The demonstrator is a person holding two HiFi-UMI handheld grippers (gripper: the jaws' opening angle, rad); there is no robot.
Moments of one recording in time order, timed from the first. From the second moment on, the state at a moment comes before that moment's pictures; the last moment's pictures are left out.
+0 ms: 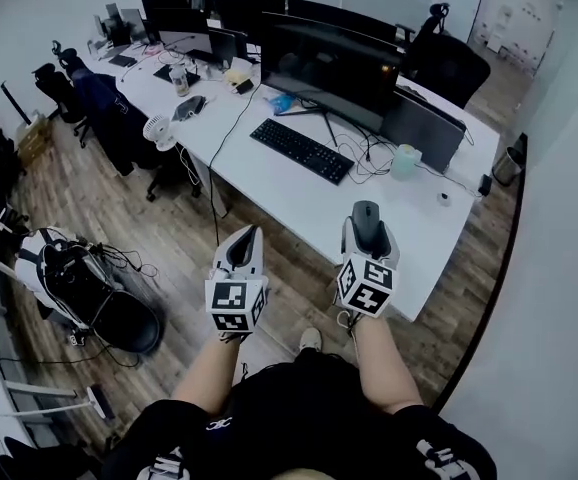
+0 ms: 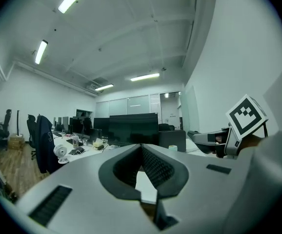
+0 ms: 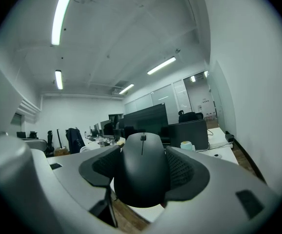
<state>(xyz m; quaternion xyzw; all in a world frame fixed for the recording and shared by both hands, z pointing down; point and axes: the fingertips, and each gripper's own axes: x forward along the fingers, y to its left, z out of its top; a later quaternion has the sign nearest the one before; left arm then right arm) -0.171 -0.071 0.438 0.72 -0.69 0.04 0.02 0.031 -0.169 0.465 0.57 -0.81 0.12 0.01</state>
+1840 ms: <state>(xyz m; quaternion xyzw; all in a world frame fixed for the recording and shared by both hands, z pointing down) -0.131 -0.467 0.481 0.83 -0.55 0.08 0.06 0.086 -0.496 0.685 0.70 -0.62 0.30 0.17</state>
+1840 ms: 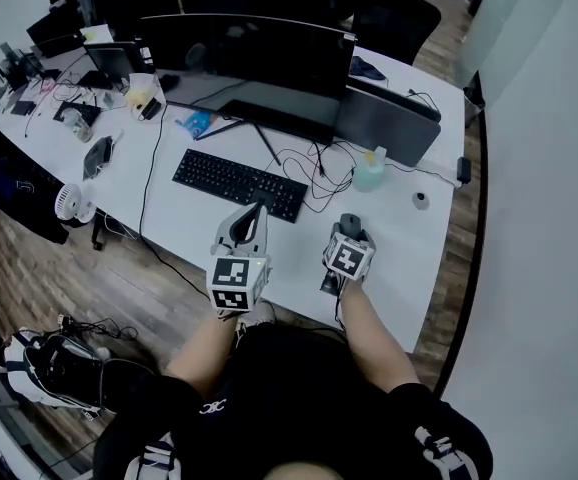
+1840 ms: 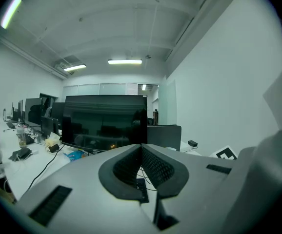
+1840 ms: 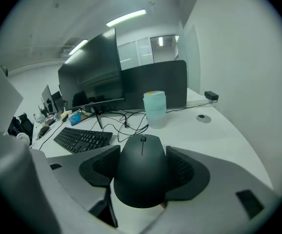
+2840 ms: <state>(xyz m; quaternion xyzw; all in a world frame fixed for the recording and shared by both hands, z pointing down) -0.169 -0.515 0.489 0.85 -0.51 0.08 0.06 0.075 -0.516 0.747 0.74 -0.56 0.31 0.22</state>
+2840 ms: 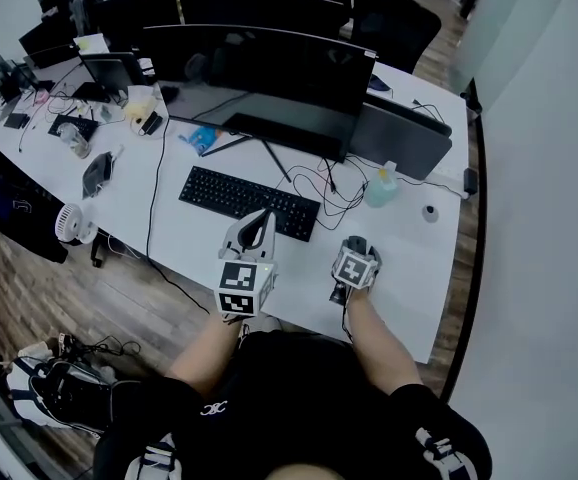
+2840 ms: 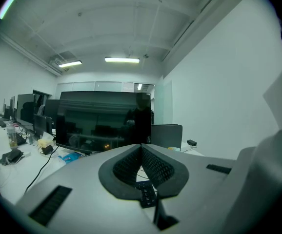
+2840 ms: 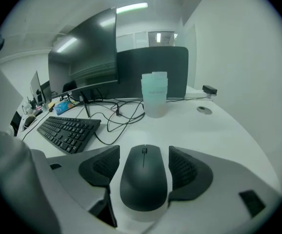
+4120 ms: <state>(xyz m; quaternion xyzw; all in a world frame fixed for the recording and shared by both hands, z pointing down) -0.116 -0.513 0.461 0.87 -0.49 0.05 0.04 0.074 -0.493 0.443 0.70 -0.71 0.00 -0.03</state>
